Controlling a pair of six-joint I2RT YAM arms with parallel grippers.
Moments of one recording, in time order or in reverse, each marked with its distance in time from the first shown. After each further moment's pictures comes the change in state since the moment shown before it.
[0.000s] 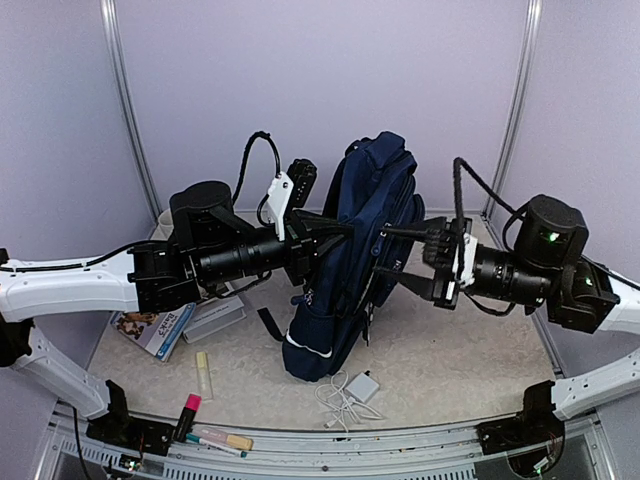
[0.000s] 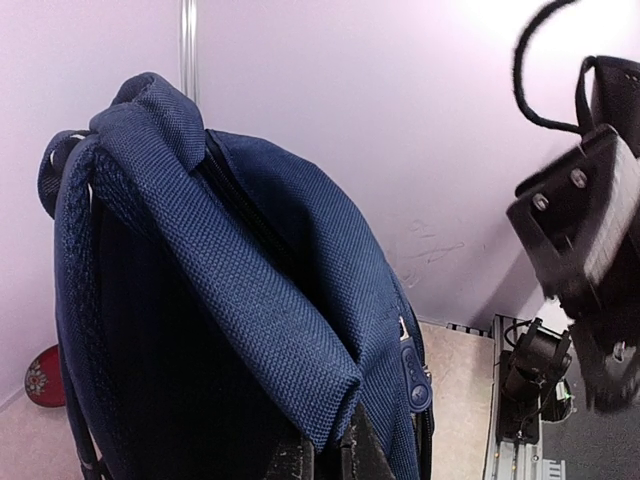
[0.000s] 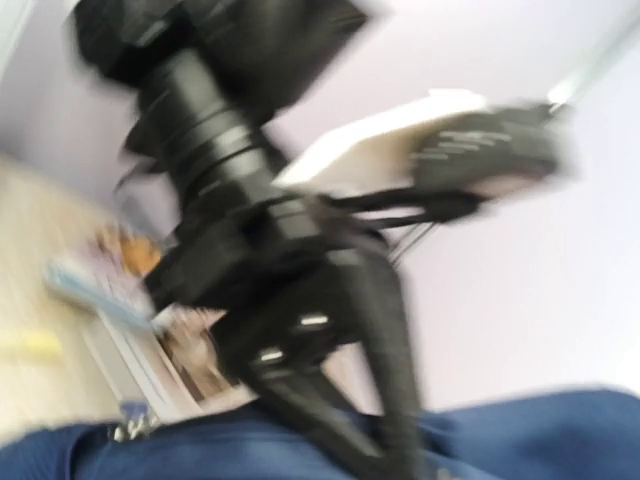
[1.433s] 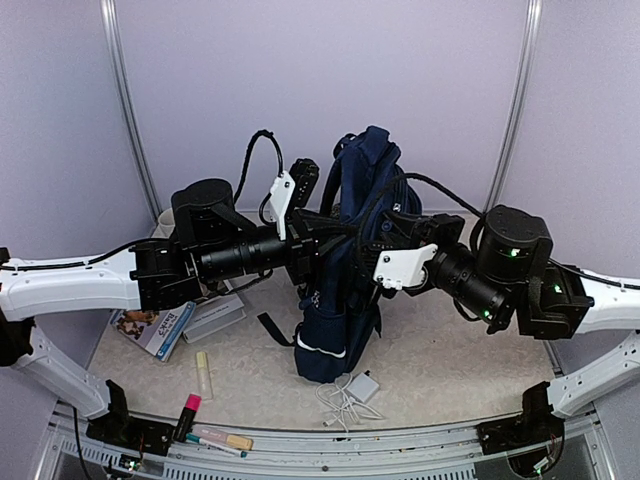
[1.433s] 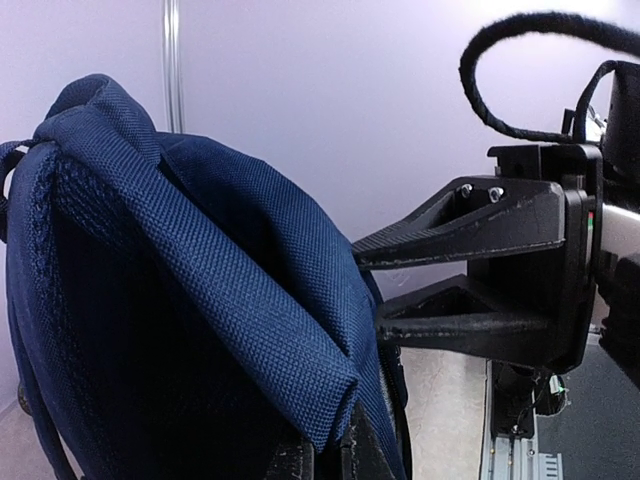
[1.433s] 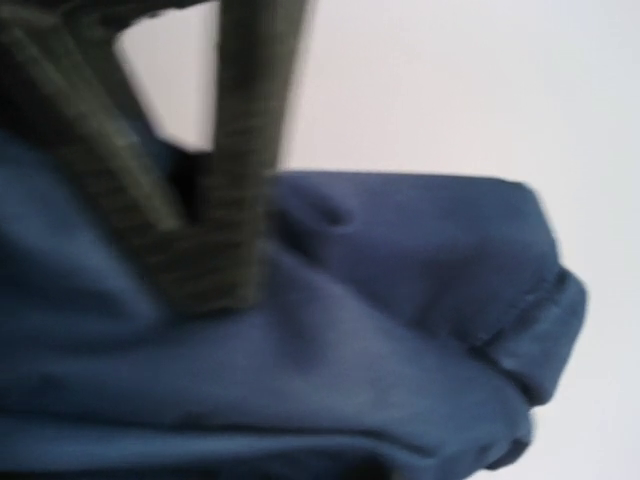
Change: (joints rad) left arm 0.006 0.010 0.010 0.003 0.055 0.014; right arm 0.111 0.158 0.042 0.064 0.739 -0.528
